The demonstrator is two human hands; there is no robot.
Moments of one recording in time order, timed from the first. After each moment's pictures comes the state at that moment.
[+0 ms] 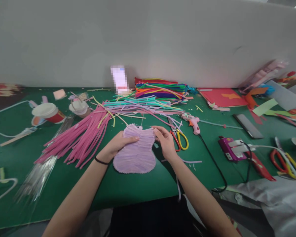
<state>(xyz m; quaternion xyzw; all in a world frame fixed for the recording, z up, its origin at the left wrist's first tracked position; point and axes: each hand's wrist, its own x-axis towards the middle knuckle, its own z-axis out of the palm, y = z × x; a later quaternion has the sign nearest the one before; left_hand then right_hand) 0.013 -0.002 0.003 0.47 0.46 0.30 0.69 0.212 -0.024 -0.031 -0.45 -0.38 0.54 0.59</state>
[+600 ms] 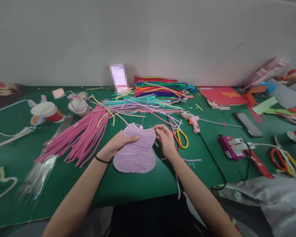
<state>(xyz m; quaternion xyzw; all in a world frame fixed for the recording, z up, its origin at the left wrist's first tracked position) 0.015 -0.002 0.005 0.46 0.46 0.29 0.70 0.215 -0.023 -0.028 -0.43 -0.37 0.55 0.61</state>
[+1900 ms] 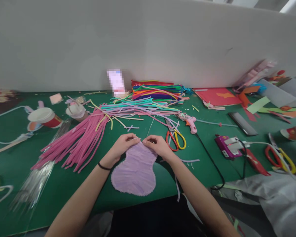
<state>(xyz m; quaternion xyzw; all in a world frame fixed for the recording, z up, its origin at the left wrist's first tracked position) 0.027 -0.004 -0.005 0.56 0.49 0.29 0.60 0.212 -0.025 -0.038 -0.49 -0.54 0.54 0.42</state>
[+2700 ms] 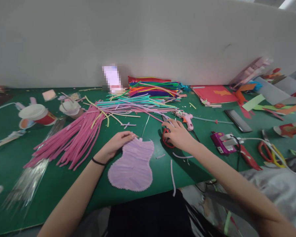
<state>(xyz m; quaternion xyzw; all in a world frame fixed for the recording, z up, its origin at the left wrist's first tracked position) 0.021 0.001 -0.012 0.52 0.47 0.27 0.66 0.310 -0.028 0.014 -0.47 -0.88 -0.07 -0.01</state>
